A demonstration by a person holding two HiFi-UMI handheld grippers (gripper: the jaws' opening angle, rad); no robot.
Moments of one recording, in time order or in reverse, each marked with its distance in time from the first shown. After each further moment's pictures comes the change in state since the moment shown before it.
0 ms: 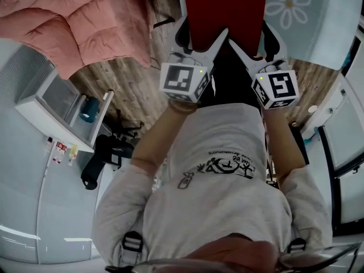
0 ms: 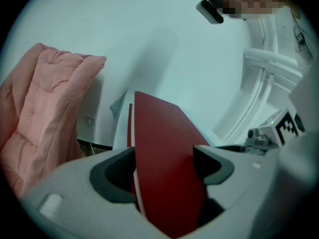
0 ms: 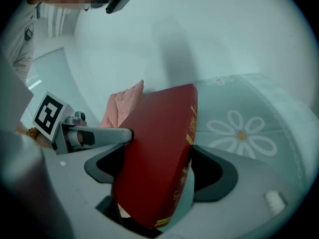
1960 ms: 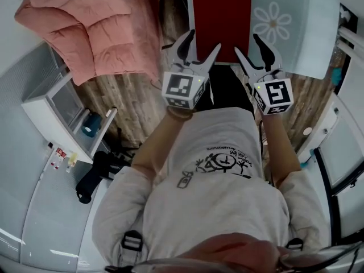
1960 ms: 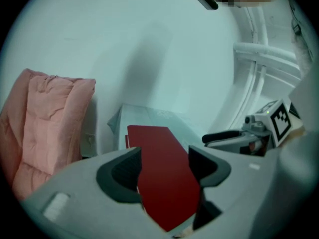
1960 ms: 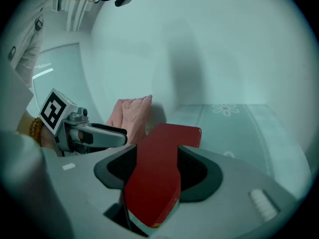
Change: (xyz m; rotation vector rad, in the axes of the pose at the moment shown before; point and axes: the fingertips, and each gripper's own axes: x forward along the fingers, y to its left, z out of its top) left arm -0.042 -0.024 0.072 0.133 0.001 -0.004; right arm -0.047 0.020 0.085 -0.165 -0.075 0.013
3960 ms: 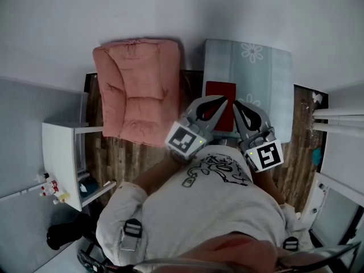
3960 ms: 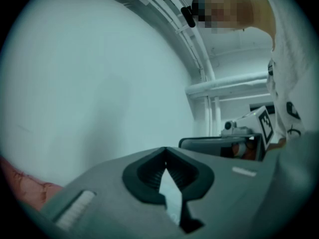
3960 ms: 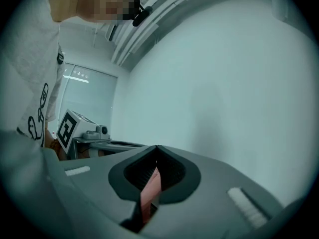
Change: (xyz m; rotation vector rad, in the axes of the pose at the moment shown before) left arm -0.212 -0.187 0.320 0.321 -0.504 -0.292; right arm -0.228 0.157 0.328 -0.329 -0.527 0.124
